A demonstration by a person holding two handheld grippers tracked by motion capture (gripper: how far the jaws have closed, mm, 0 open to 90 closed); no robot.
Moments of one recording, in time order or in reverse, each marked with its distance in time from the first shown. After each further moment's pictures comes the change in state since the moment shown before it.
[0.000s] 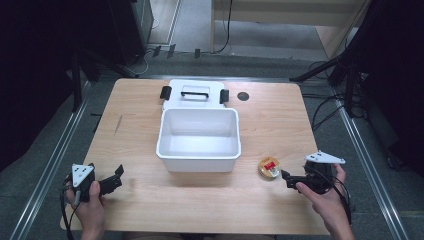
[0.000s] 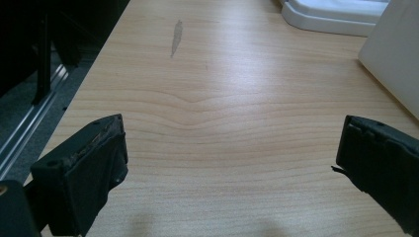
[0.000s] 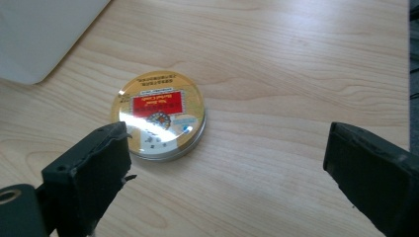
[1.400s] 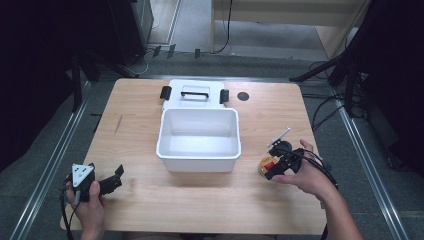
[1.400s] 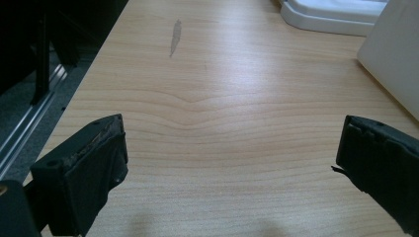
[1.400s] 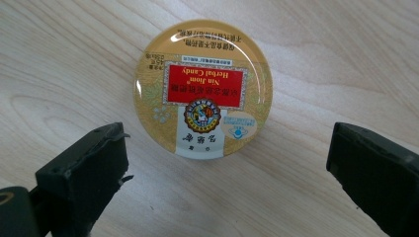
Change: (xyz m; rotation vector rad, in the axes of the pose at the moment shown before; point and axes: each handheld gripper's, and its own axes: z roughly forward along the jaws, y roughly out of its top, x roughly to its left) left arm 0.000 0.000 0.000 0.001 -0.004 0.001; right arm 0.040 0.064 0.062 0.601 -0.010 -0.250
